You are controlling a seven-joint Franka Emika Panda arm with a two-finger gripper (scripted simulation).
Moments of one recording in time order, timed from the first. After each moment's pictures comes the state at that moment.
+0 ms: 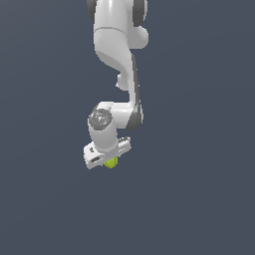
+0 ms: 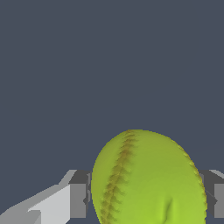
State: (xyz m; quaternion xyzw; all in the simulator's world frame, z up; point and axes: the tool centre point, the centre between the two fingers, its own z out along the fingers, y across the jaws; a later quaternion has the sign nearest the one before) arm 0.046 -0.079 0.042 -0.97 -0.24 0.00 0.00
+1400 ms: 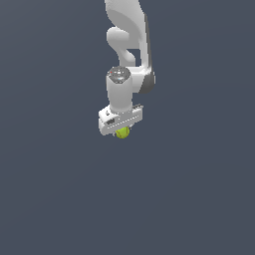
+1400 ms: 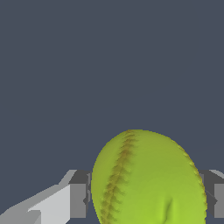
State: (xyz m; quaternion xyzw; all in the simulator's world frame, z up) arm -0.070 -0.025 0.116 -0.97 -0.24 0.00 0.00
